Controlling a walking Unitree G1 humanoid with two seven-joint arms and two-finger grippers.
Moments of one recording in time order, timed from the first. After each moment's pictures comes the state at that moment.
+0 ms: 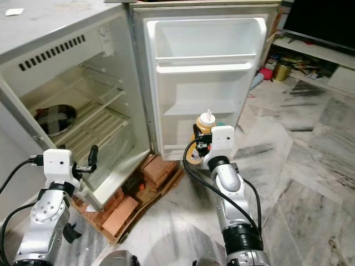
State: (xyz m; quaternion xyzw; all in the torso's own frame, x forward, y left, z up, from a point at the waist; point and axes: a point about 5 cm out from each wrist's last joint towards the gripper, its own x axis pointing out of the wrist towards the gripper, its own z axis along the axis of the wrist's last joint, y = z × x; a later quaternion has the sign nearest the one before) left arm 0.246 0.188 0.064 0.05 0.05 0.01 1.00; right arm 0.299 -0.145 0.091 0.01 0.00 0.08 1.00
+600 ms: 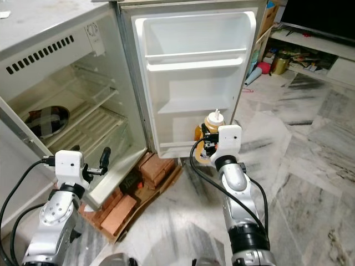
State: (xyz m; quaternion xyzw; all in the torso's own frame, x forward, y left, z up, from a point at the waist) left arm 0.246 0.175 0.065 0.04 0.04 -0.03 1.00; right arm 0.300 -0.157 0.089 -0.01 0.00 0.05 1.00
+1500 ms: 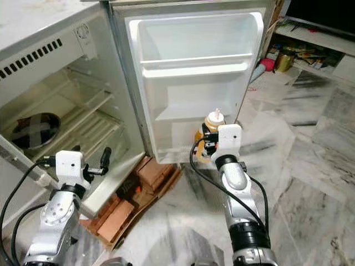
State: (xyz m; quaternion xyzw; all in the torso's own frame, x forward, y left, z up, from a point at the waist) left arm 0.246 0.171 0.064 0.03 0.04 -0.03 1.00; right arm 0.301 -0.161 0.089 -0.02 0.00 0.05 1.00
